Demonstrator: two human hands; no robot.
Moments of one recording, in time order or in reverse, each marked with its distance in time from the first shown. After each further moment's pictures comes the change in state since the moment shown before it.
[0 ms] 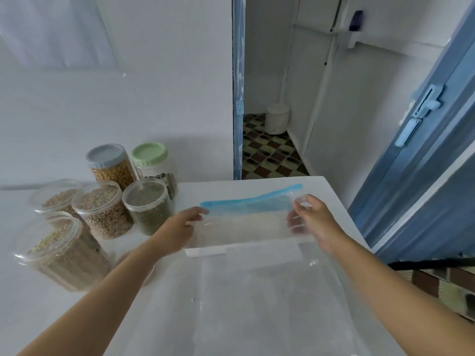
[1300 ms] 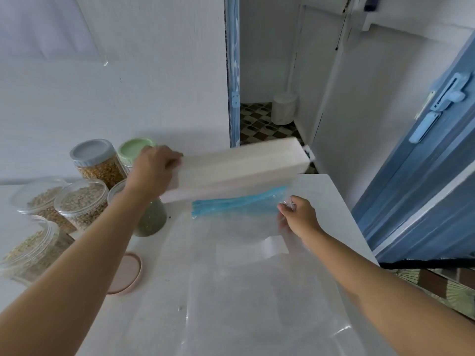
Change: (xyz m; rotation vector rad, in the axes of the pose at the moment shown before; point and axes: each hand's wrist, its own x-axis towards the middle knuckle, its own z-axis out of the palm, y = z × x) left_hand 0.074 0.048 -0.071 0.539 0.613 0.286; right_hand 0.066 0.032 0.017 -0.278 0.086 -0.068
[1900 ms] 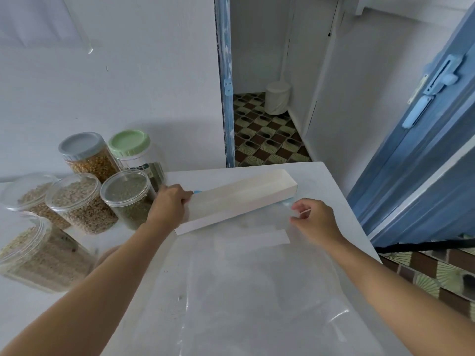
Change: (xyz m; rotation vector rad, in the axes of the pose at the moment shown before) left_hand -0.066 -0.023 0.093 0.001 -0.244 -0.100; right_hand -0.033 0.026 -0.035 -0.289 0.054 -0.141
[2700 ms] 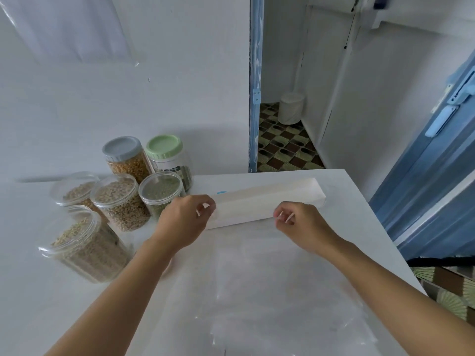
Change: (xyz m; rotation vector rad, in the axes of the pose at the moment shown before) left_hand -0.066 0.030 -0.081 -0.106 -0.019 -0.012; right_hand -0.041 -0.085 0.023 -0.042 -0.274 -0.255
